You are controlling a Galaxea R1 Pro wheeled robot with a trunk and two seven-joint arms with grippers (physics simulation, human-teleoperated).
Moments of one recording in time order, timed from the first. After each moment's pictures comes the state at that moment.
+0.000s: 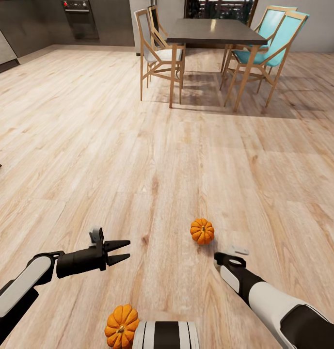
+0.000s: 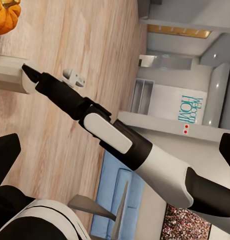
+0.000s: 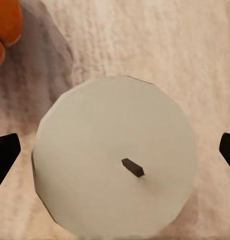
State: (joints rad) left arm -0.42 0.47 -0.30 -1.43 1.58 1.00 -0.34; right arm -0.83 -0.03 0.57 -0.22 -0.74 0.00 -0.39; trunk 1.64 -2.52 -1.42
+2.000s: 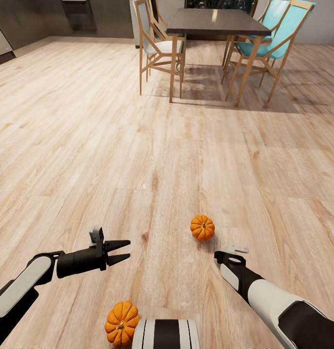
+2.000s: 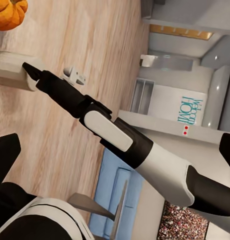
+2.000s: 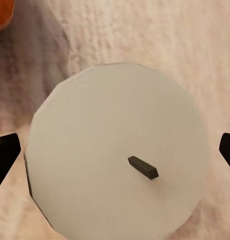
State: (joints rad) left arm -0.42 0.47 -0.30 -1.43 1.58 1.00 -0.34; right arm -0.85 -0.03 0.57 -0.20 -0.73 -0.01 -0.39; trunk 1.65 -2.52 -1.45
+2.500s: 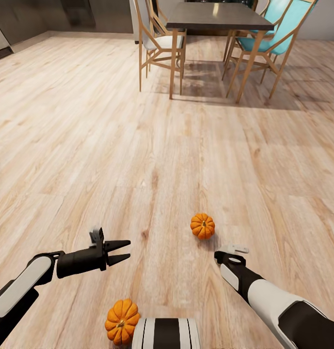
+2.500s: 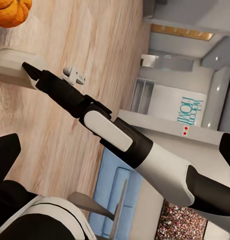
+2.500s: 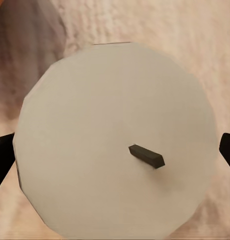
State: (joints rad) left arm -0.42 0.47 -0.30 -1.43 1.58 1.00 -0.34; right arm -0.85 -0.03 0.57 -0.20 -0.73 -0.01 -0.39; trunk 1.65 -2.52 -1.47
